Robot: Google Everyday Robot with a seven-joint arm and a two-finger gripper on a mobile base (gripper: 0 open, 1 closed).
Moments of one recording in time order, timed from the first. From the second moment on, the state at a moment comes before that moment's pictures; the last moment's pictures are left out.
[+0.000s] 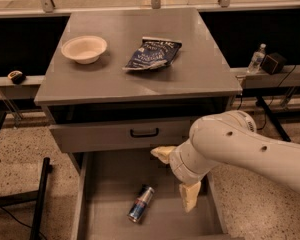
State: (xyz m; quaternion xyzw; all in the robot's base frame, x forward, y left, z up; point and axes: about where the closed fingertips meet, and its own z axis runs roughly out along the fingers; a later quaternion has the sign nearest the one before) arm 0.435 -0.064 0.656 -0.87 0.47 0.01 0.18
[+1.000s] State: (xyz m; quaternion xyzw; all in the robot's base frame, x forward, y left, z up) arm 0.461 0.011 0.518 -0.94 0.27 0.04 0.22
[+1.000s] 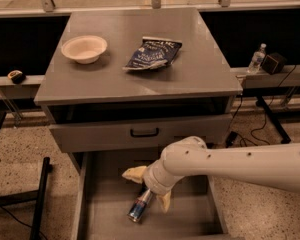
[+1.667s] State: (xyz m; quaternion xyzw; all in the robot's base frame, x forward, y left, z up) arm 0.455 0.031 0.445 -0.97 0.20 0.02 0.16
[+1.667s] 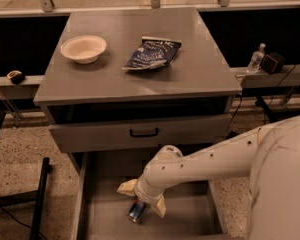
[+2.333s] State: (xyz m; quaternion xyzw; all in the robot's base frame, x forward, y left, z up) arm 0.451 0.047 0.393 -0.96 0.21 0.11 0.14
